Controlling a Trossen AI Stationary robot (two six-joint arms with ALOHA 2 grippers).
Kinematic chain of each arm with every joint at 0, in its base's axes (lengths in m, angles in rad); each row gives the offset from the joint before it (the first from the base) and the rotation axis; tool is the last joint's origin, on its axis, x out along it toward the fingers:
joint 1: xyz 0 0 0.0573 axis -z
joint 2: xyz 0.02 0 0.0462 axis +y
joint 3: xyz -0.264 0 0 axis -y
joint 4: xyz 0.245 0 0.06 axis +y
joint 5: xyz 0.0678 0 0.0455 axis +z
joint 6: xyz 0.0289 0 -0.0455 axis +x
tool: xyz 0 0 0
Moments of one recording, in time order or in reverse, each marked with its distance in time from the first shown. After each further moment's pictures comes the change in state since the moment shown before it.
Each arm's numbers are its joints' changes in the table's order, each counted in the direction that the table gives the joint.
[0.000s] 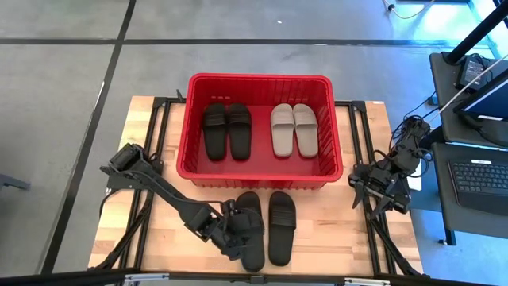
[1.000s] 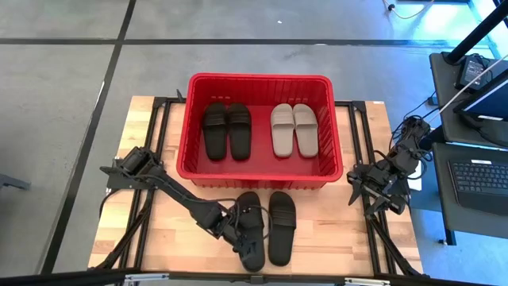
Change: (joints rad) left arm -0.053 0.083 0.001 -0.146 -0.137 -0.098; right arm 0.000 0.000 0.000 0.041 -0.067 -0.046
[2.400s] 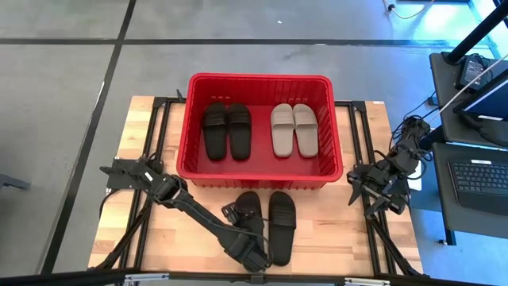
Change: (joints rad) left arm 0.030 0.449 0.731 1.008 0.228 -0.241; right arm 0.000 0.000 0.000 0.002 0.001 -0.001
